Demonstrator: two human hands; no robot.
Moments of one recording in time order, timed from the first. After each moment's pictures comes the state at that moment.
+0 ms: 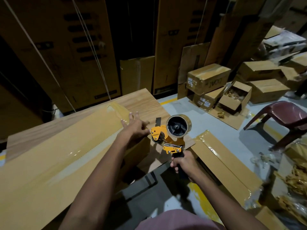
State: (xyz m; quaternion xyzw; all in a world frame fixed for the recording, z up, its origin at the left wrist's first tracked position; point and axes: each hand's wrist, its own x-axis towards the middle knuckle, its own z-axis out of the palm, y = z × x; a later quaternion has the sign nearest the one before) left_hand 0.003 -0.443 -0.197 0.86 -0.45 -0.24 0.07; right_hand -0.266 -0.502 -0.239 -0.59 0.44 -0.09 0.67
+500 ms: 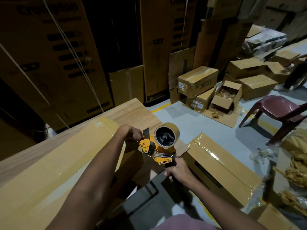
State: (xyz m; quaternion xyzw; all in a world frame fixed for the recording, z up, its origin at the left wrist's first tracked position) left_hand -0.029 -0.490 -0.112 0.78 -0.44 -0.42 -0.16; right_hand -0.270 -0.512 -0.241 -0.64 0.44 -0.07 0.63
